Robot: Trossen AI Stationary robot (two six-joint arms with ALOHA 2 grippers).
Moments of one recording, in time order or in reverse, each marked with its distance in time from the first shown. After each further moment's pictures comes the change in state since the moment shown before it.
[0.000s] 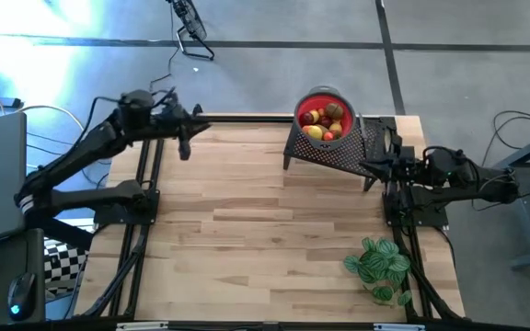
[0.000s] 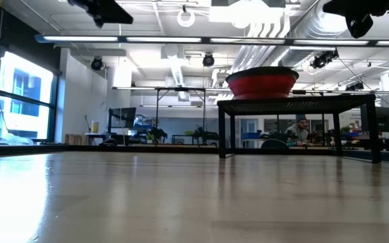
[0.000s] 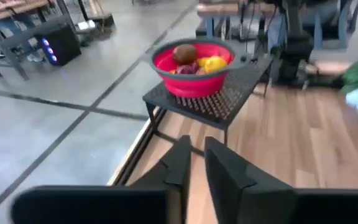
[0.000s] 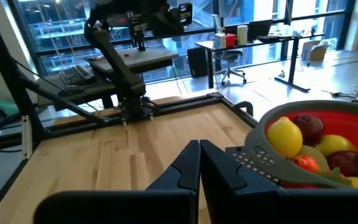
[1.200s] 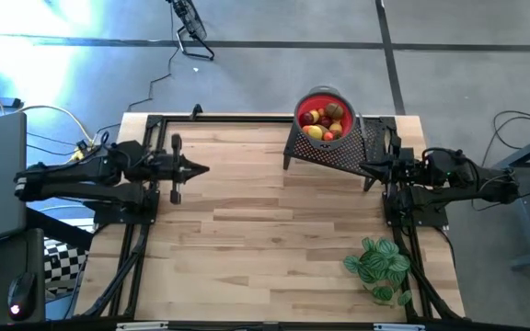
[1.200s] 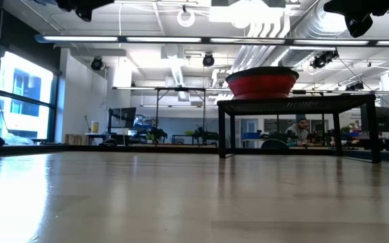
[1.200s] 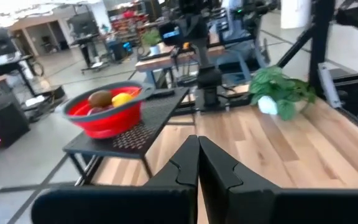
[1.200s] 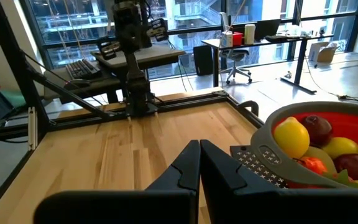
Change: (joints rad) left arm -0.549 -0.311 -0.402 0.322 -0.266 0.000; right arm 0.000 0.000 0.000 -0.008 -0.032 -0.026
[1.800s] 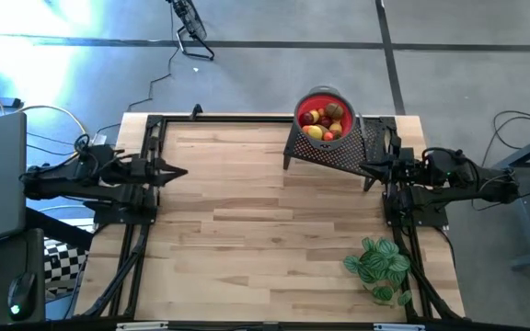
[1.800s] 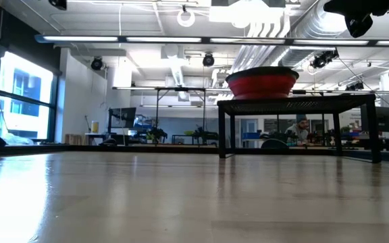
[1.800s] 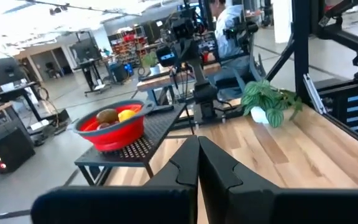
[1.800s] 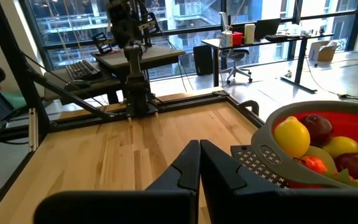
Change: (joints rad) left arm -0.125 -0.250 0.000 -0.179 -0.091 0.046; right arm 0.000 0.000 0.000 0.001 0.000 0.008
